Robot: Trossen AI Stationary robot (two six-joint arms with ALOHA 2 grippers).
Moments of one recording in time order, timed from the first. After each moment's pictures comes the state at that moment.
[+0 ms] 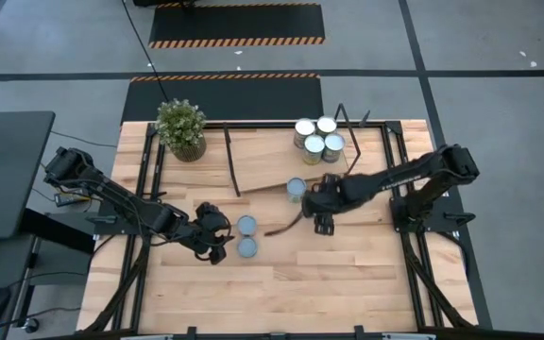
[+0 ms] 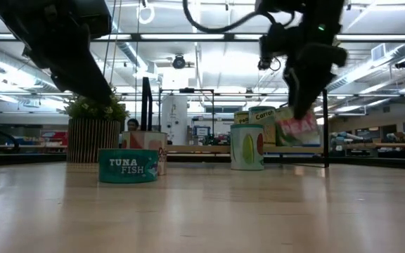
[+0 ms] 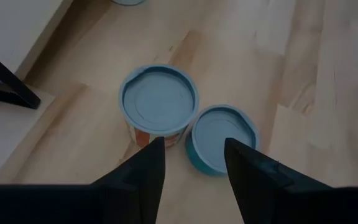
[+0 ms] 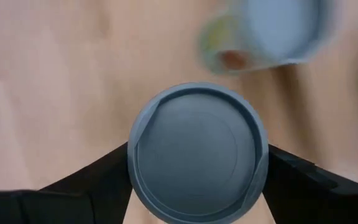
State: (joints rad) left arm -0.47 1.28 0.67 -0.26 -0.49 -0.75; right arm 0.14 1.59 1.13 -0.91 0.28 0.30
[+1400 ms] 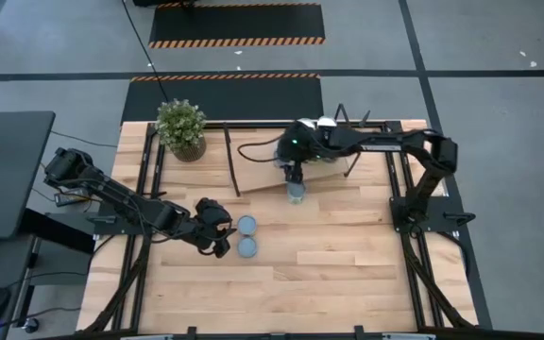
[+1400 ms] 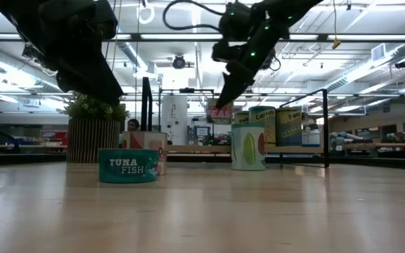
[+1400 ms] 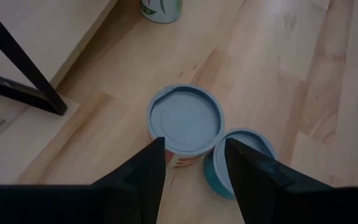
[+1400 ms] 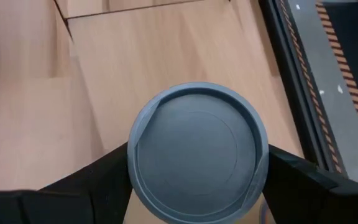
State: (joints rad) left arm -0.43 1.28 0.67 -0.25 -0.54 -0.79; right arm -0.31 1.71 1.32 -0.49 0.09 -0.23
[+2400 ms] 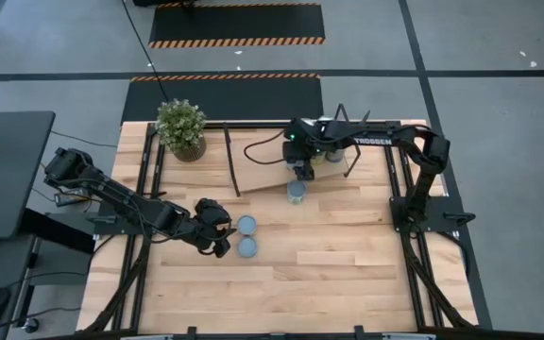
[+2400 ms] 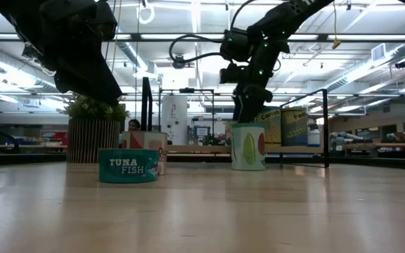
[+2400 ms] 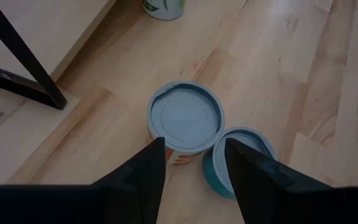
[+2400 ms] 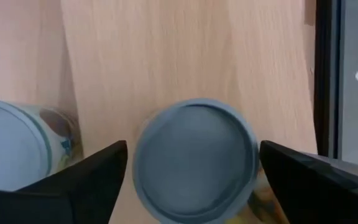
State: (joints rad) left arm -0.44 1.28 0.67 -0.26 -0.54 -0.83; right arm -0.39 1.78 1.34 -0.65 0.05 -0.47
